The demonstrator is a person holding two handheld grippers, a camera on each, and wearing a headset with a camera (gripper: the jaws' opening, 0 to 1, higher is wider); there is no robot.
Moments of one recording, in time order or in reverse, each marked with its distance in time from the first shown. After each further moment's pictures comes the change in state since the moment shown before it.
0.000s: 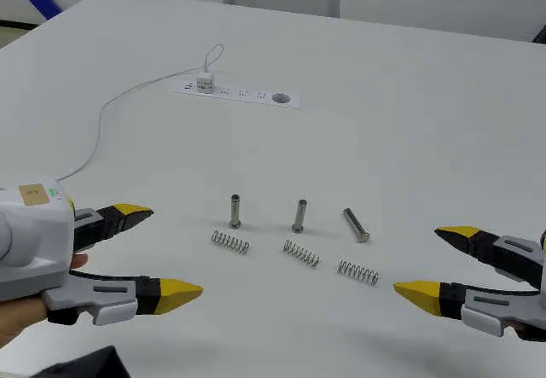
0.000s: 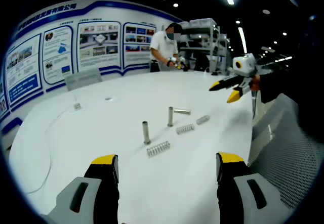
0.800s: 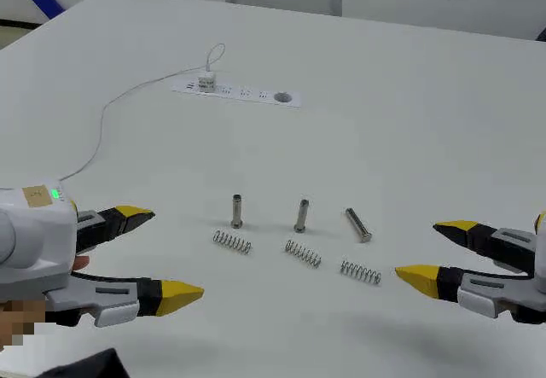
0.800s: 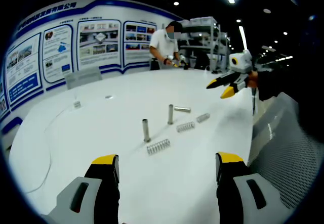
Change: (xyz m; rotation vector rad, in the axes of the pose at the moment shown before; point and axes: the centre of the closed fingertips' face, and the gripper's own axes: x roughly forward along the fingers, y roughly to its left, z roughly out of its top) left arm 0.001 0.000 -0.004 -0.002 0.017 0.001; right arm 0.010 -0.013 0.005 0.026 0.032 -0.024
